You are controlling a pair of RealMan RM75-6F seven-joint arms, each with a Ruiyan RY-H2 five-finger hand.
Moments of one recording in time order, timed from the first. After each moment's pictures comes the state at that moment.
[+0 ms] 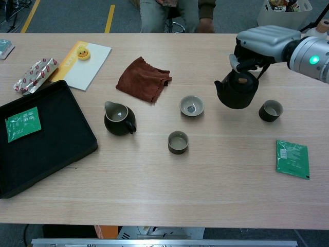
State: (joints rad) left arm -0.03 -1.05 0.02 -1.62 1.60 1.55 -0.04; right arm 0.87 -1.18 0.07 -1.75 -0.90 0.81 -0.40
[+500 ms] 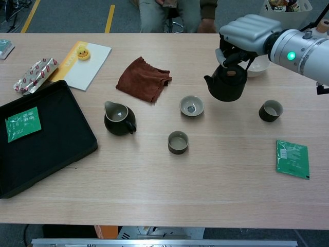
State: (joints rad) left arm -0.02 -1.05 0.01 -1.63 1.60 1.57 -0.03; right arm 0.94 -1.26 0.08 -1.67 -0.90 0.84 -0.55
